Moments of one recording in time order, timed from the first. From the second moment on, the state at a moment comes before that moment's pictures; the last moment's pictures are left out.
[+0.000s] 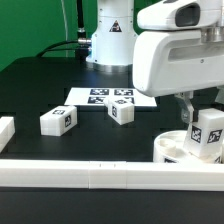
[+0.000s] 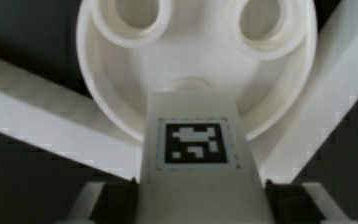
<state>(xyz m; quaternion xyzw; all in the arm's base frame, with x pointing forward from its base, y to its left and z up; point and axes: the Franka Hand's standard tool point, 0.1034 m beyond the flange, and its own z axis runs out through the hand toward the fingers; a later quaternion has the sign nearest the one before) 0.646 0.087 0.085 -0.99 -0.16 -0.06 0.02</state>
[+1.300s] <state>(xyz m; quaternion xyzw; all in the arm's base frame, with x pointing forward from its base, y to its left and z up) 0.642 0.105 0.082 -0.96 0.27 -0.04 0.05</state>
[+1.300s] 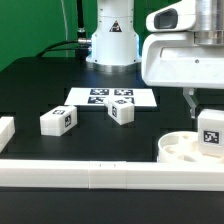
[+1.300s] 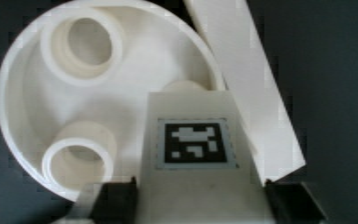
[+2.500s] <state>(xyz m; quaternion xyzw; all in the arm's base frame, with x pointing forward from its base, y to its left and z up) 0.641 0.110 0.082 -0.76 0.65 -0.01 0.07</state>
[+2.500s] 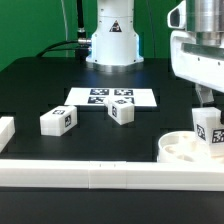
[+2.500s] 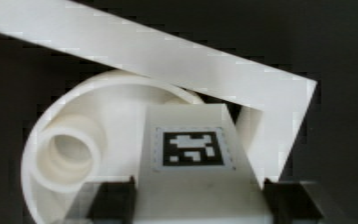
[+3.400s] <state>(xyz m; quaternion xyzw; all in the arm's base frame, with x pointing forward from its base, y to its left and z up) 0.643 0.114 0.086 -0.68 0.73 0.01 0.09</state>
